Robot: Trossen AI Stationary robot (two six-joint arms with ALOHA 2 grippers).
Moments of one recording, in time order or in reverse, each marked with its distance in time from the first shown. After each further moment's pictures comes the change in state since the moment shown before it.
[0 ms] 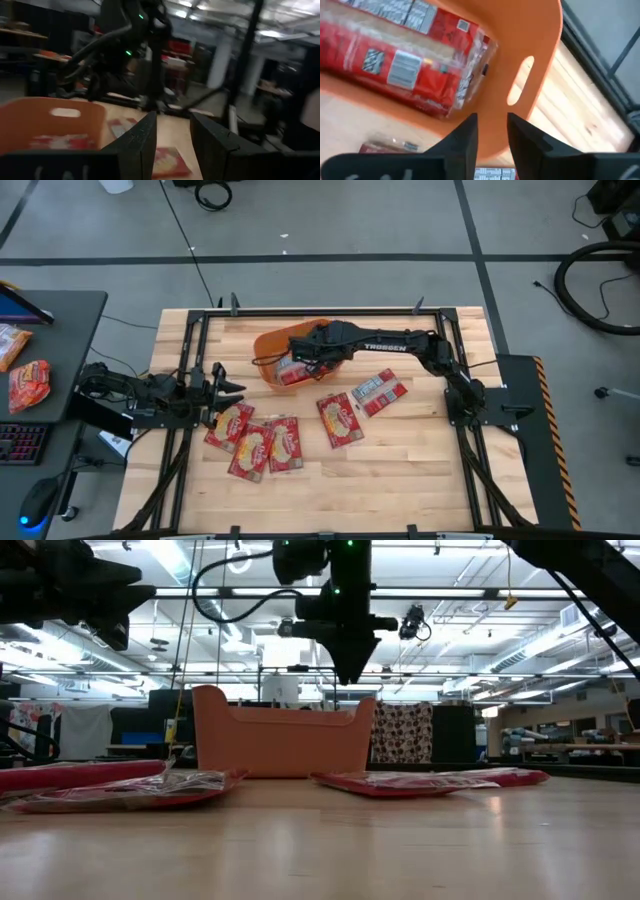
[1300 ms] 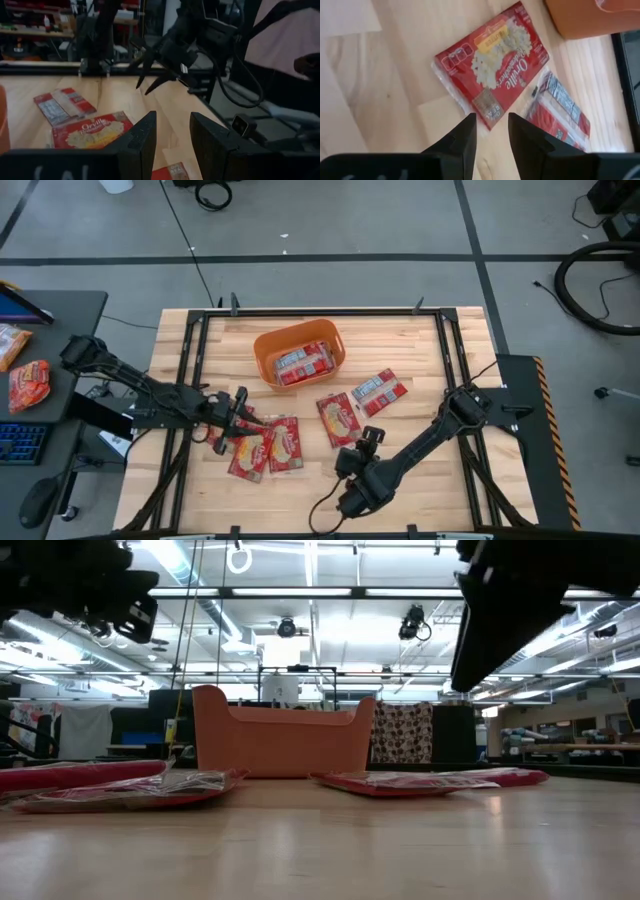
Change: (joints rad) left arm -0.140 0.747 0.107 0.437 0.161 0.049; right arm 0.736 -0.011 -0.382 0.071 0.185 0.309
